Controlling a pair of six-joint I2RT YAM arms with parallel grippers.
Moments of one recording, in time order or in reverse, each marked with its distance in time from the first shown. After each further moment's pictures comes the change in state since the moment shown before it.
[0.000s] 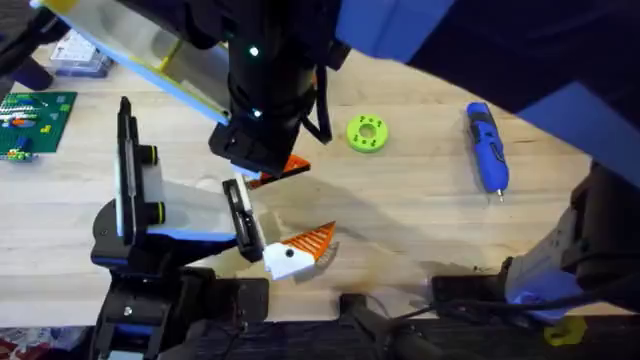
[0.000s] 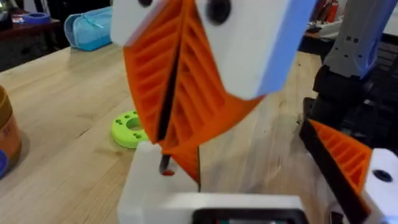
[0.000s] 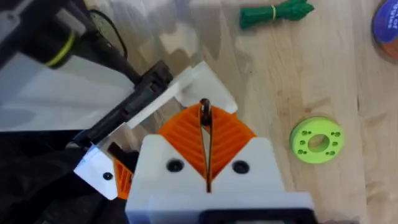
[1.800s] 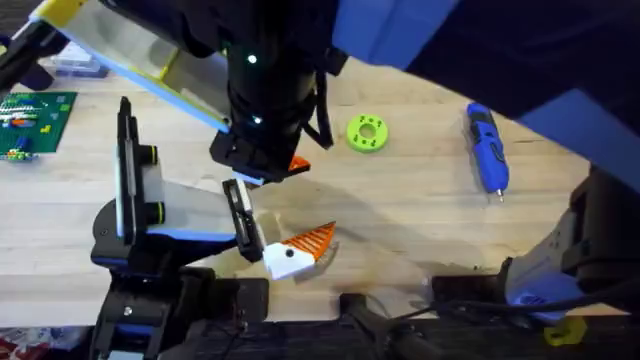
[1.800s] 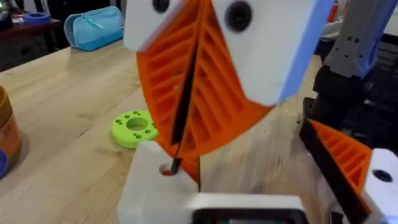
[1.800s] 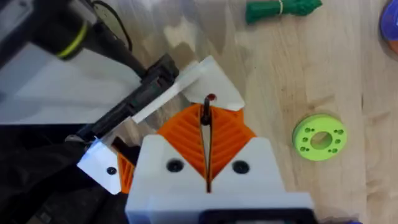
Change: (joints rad) left arm 0.000 0.000 0.000 0.000 0.000 0.000; right arm 0.013 0.000 0.000 -0.022 0.000 -0.005
